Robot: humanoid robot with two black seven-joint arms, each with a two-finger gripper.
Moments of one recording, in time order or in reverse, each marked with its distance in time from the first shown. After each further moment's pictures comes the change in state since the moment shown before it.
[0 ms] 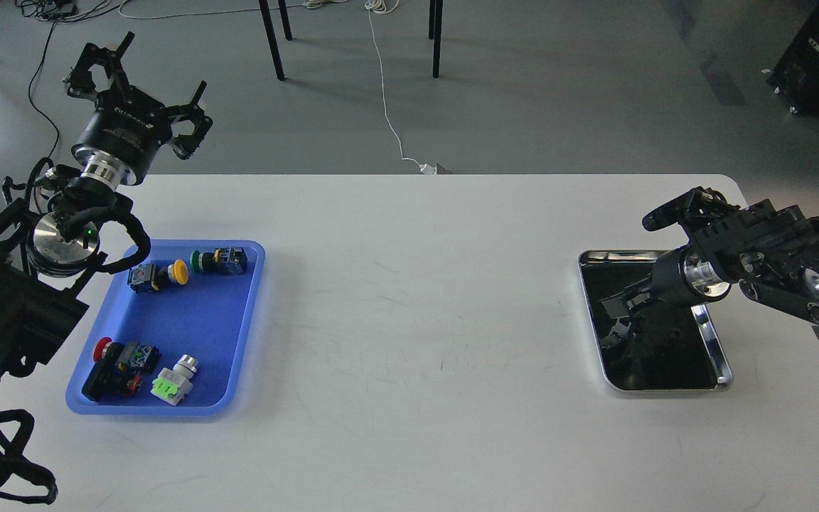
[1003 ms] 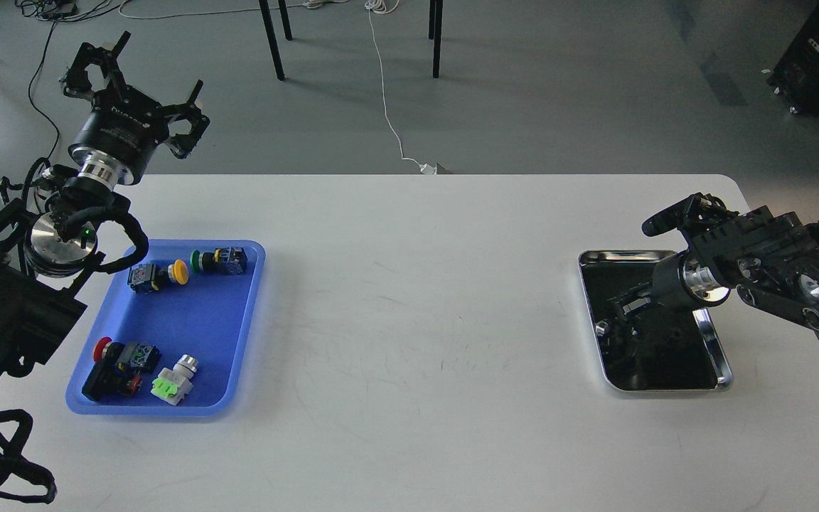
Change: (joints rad) left arm 0.000 0.005 -0.003 0.001 0.000 0.000 -0.003; right arm -0.025 0.009 0.002 -0.024 0.000 0.003 0.001
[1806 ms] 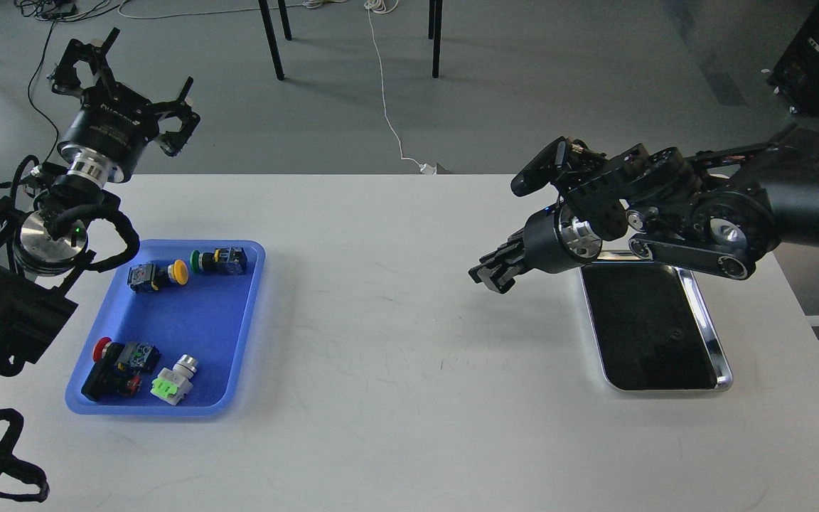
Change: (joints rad) left arm 0.000 0.038 0.001 0.002 0.000 0.000 0.001; right arm 0.256 0.306 0.070 0.197 0.020 -0.066 0.006
